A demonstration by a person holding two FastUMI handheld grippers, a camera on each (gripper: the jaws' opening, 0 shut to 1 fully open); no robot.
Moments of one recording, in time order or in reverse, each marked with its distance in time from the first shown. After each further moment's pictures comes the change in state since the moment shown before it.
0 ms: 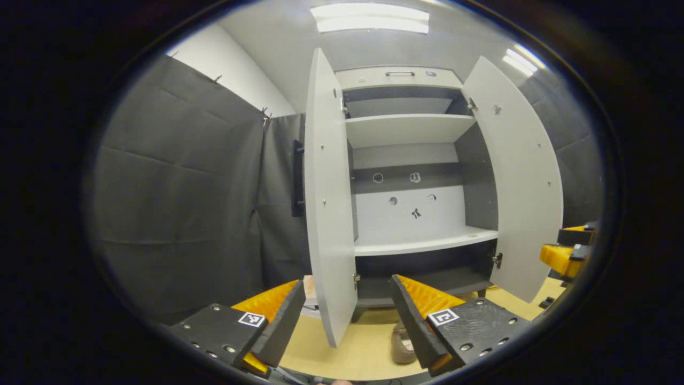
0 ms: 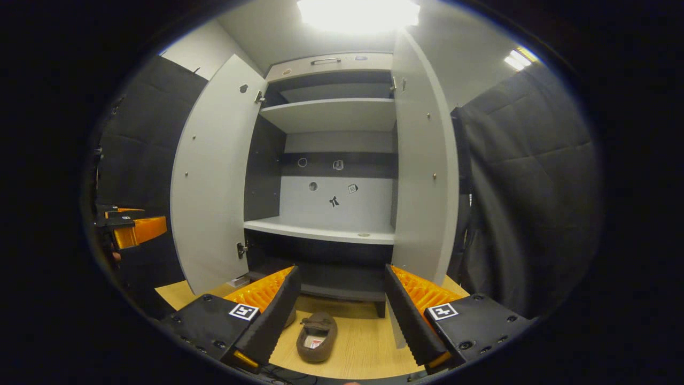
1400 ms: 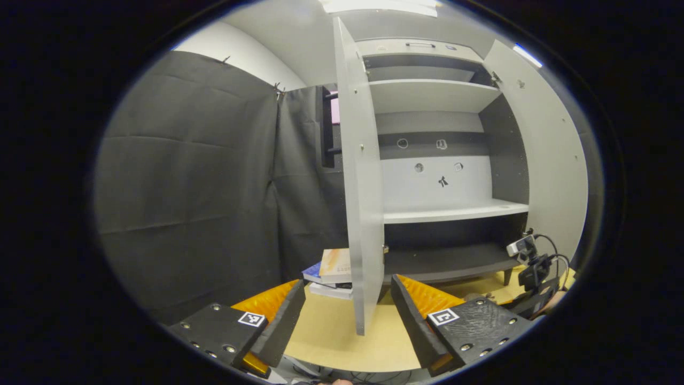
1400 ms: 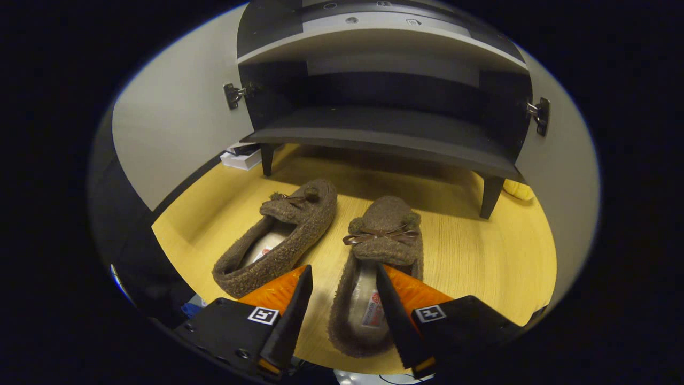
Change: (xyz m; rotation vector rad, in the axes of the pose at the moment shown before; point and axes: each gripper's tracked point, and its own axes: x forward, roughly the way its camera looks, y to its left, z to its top) left arm 0.025 0.045 -0.064 0.008 0.161 0.090; right arm 0.117 0.096 -0.277 0.027 0.791 0.251
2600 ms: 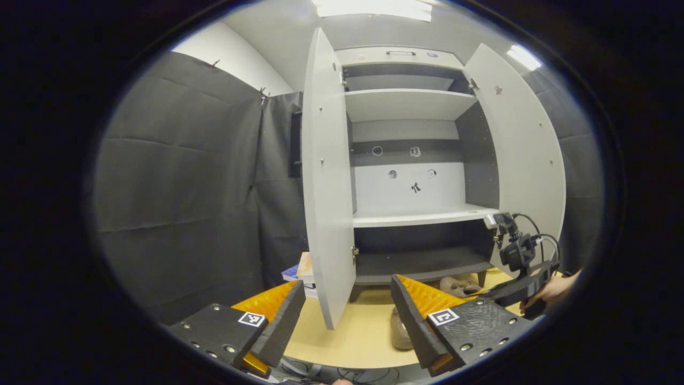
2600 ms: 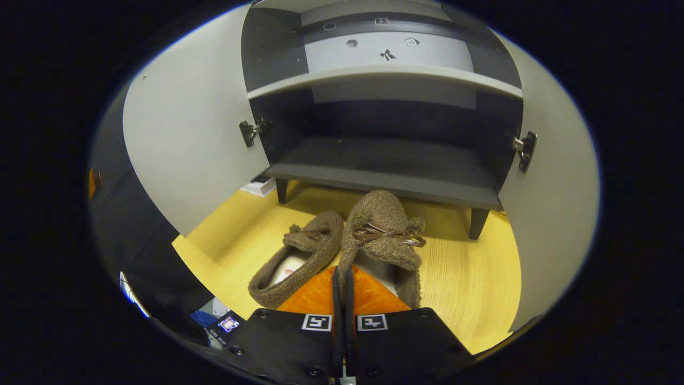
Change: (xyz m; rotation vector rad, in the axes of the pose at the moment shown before) left arm -0.036 -0.050 0.013 -0.010 -0.042 -0.105; right arm -0.071 0.000 0.068 0.008 -0.149 0.052
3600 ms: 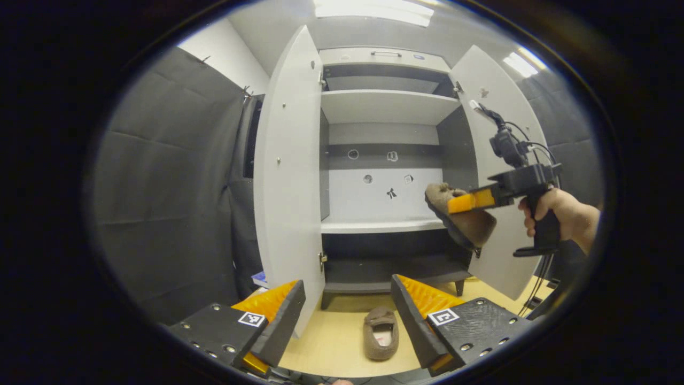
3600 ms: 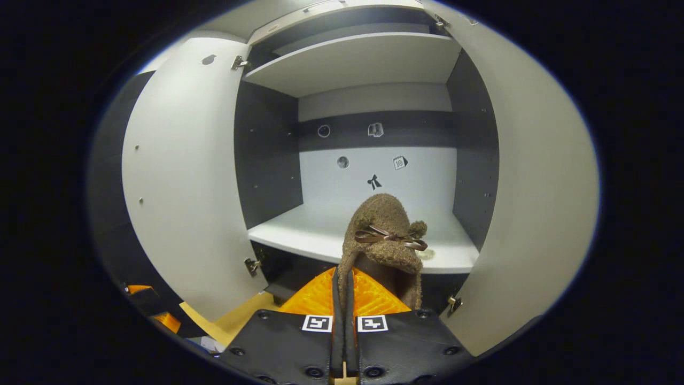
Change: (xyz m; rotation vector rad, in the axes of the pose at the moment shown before) left arm 0.030 -0.047 0.002 -0.030 -0.032 -0.122; right arm -0.091 -0.034 0.238 -0.049 -0.442 -0.081
